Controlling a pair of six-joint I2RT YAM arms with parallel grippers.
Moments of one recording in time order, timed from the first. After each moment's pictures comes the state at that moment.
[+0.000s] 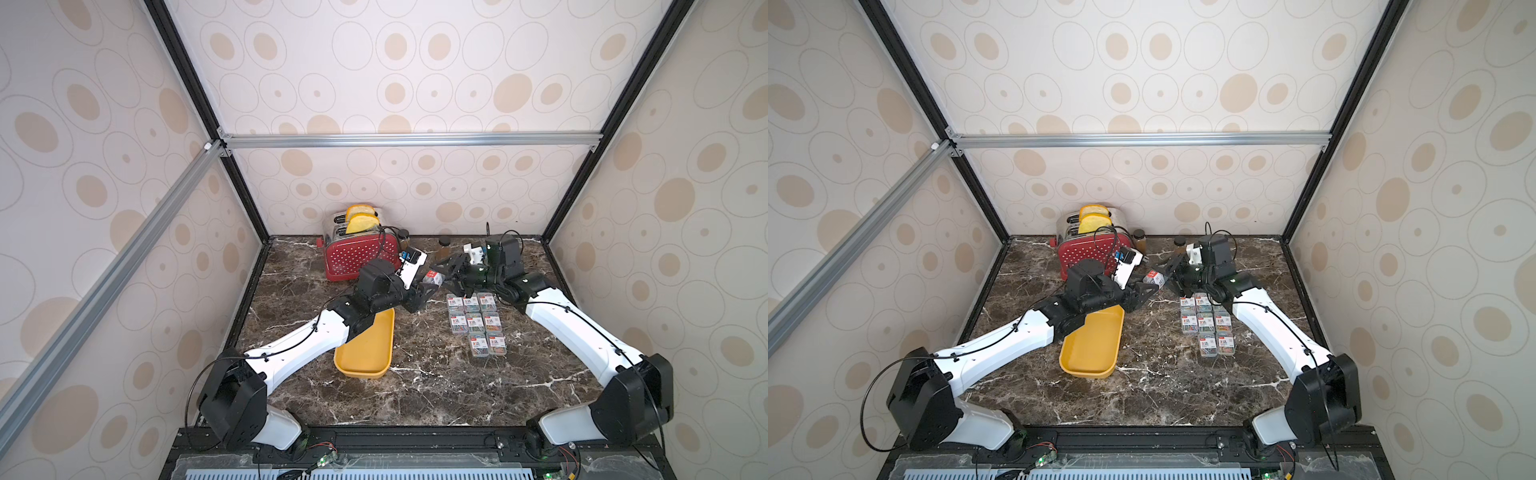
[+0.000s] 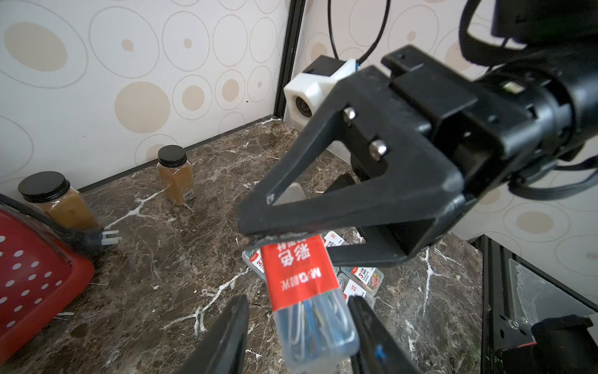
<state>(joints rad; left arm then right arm) -0.72 1.45 1.09 0.05 0.26 -0.14 0.49 1.43 1.23 -0.33 -0.57 1.17</state>
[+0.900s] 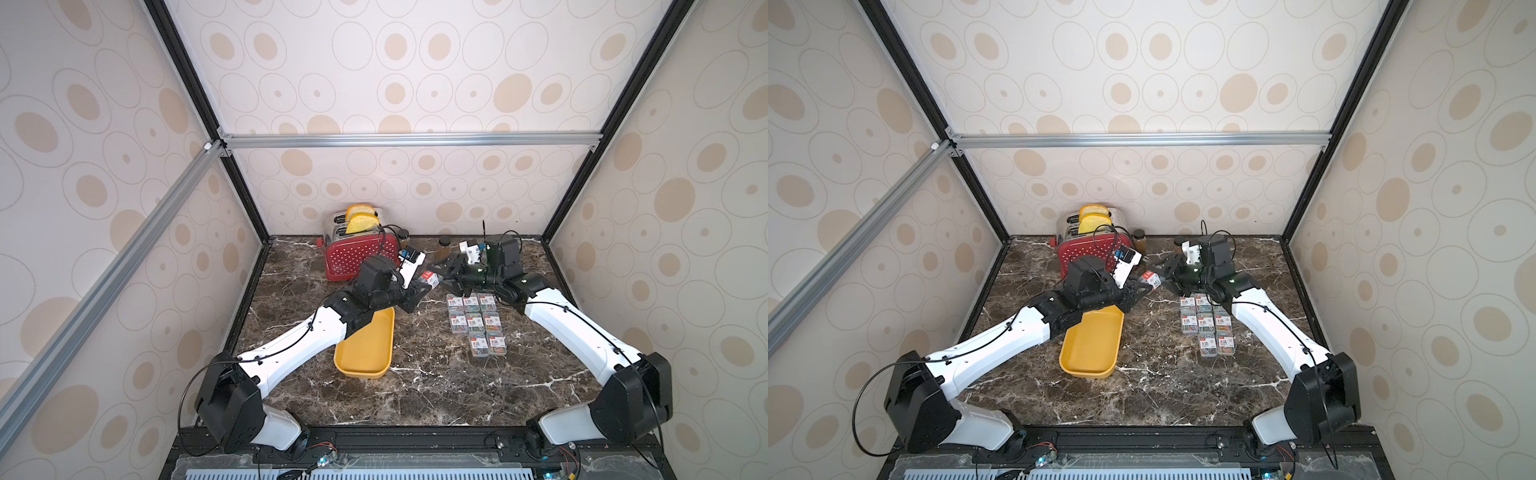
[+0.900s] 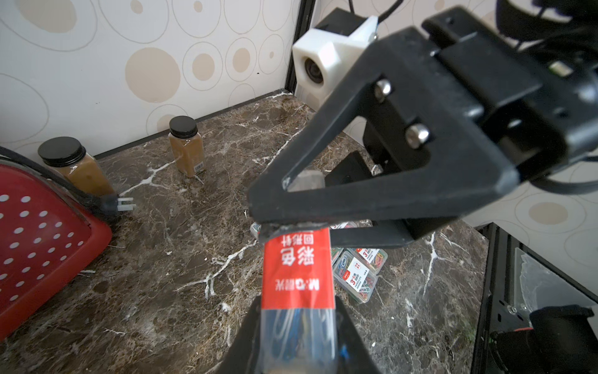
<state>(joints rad) -0.70 1.43 1.17 -0.17 0.24 -0.14 0.48 1.43 1.22 -0.33 -0.62 1.04</state>
